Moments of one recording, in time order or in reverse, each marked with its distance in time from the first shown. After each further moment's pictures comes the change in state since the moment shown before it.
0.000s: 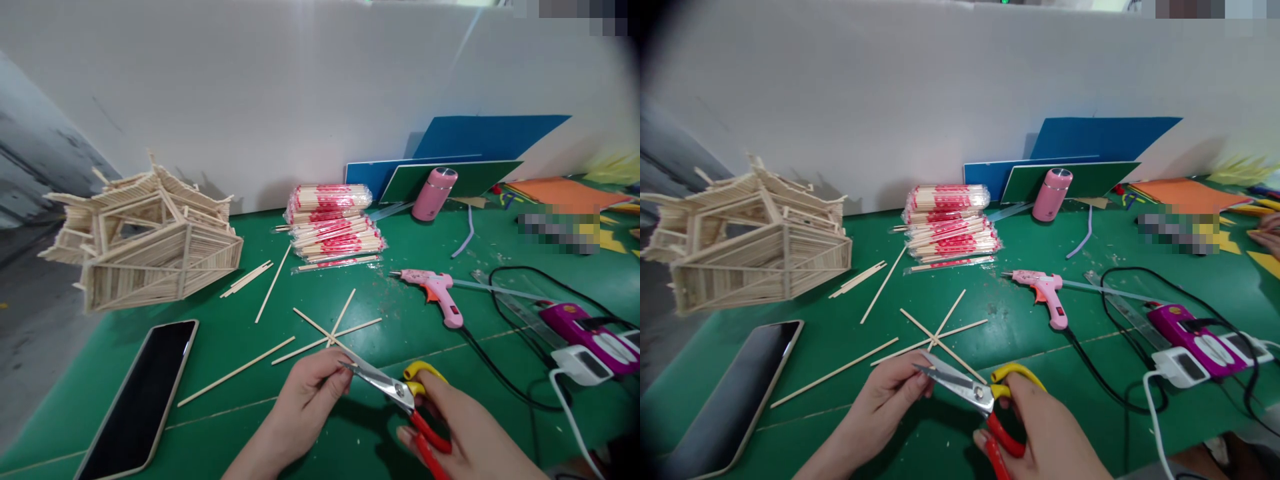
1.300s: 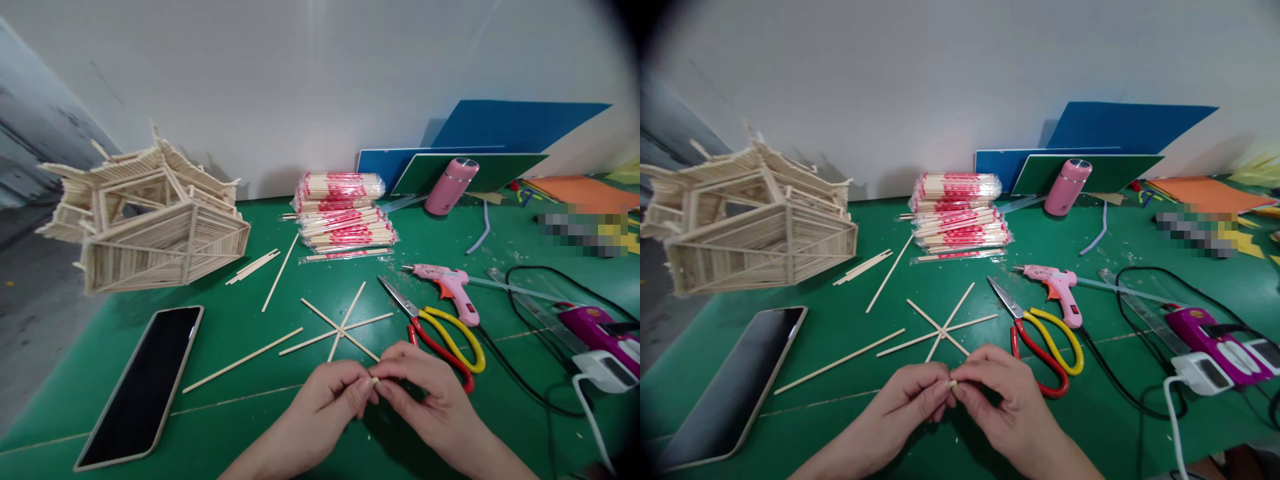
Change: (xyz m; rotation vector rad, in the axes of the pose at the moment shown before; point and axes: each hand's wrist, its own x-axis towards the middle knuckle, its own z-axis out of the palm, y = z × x) left_hand -0.006 -0.005 0.007 -0.166 -0.153 -0.221; right_hand 0.037 -0.026 0.020 0.346 0.097 -0.560
